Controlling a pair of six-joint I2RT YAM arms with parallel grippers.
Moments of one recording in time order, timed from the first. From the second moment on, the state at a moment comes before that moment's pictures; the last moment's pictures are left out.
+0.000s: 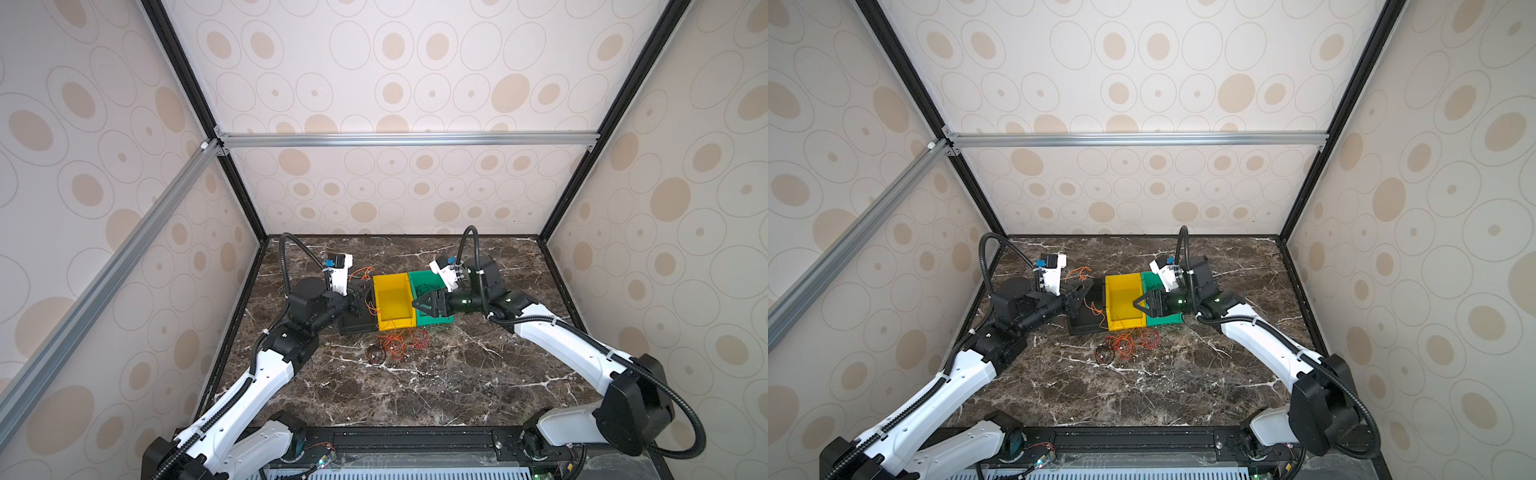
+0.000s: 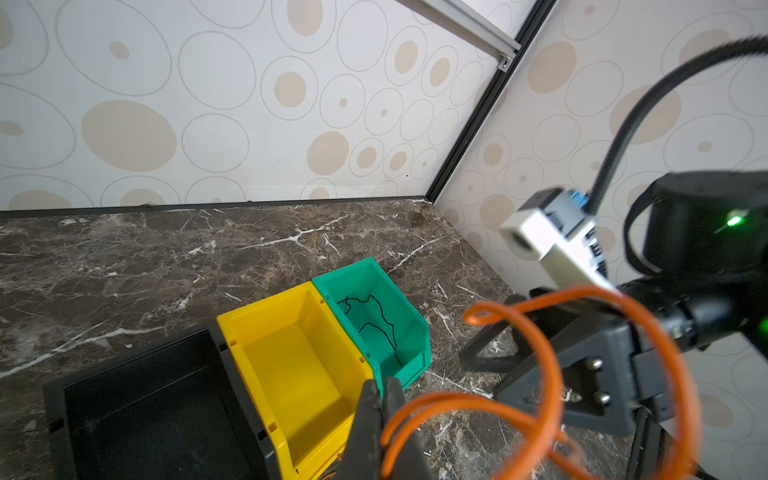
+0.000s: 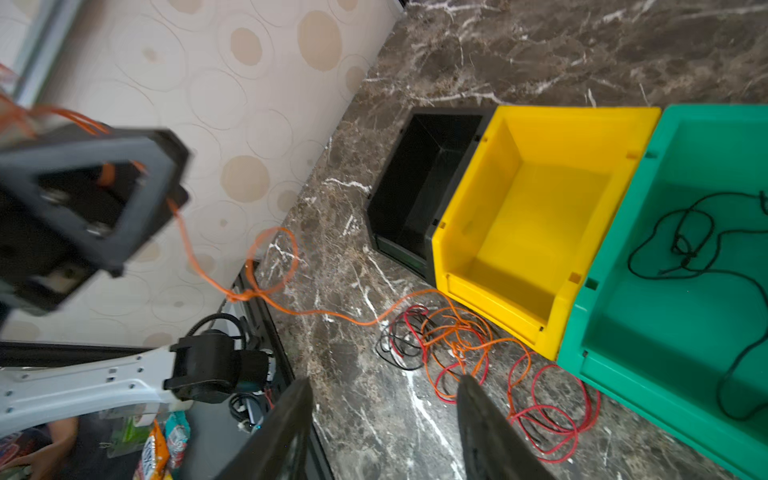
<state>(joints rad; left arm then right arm) -0.43 0.99 0.79 0.01 0.27 -0.35 0.54 1.41 1.00 -0.25 -0.60 0.37</state>
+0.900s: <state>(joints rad) -0.43 0.86 0.81 0.01 0.30 -0.41 0.67 1.79 1.04 0.02 -0.43 0.32</state>
